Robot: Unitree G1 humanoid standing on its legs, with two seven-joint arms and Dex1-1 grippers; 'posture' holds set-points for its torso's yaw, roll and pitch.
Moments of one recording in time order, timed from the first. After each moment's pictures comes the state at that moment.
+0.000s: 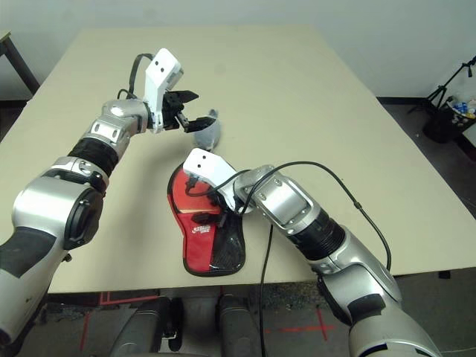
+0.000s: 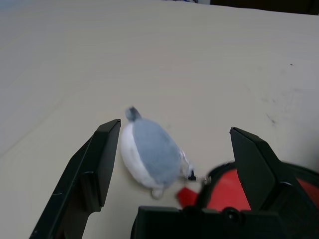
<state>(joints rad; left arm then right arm) -1.28 0.24 0.00 1.14 0.03 -0.02 -0.97 -0.78 -0.62 0.53 -0.20 0.28 1.25 0.82</state>
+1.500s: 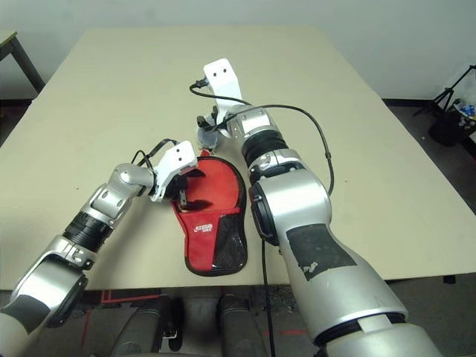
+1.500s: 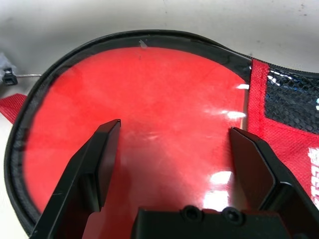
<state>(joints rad) -0.71 0.28 -0.36 0.31 0.07 0.35 -1.01 -1.41 -0.14 0.01 1.31 0.02 0.41 0.25</state>
